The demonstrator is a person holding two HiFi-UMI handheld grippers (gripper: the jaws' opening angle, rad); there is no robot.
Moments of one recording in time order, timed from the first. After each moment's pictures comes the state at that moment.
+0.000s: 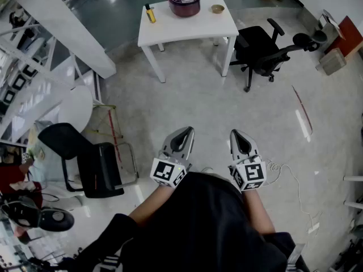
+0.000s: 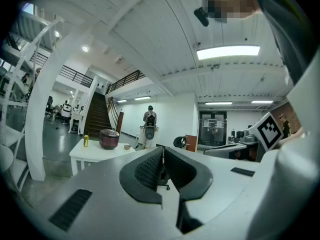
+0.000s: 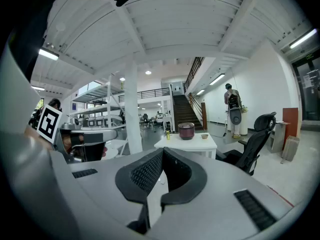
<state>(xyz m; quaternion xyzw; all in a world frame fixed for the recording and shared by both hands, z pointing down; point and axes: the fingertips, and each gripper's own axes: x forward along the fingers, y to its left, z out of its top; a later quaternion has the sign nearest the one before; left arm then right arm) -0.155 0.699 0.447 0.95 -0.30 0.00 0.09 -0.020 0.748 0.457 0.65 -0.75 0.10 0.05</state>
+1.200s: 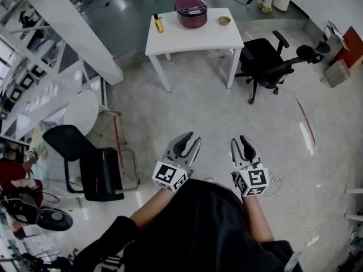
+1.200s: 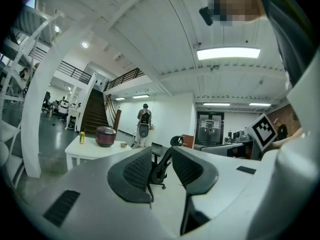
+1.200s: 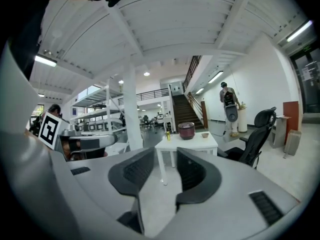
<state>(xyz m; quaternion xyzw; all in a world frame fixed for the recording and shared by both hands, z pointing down) -0.140 0.703 0.450 0.95 -0.29 0.00 0.10 -0.001 0.747 0.457 0.65 -0.75 0.13 0.04</state>
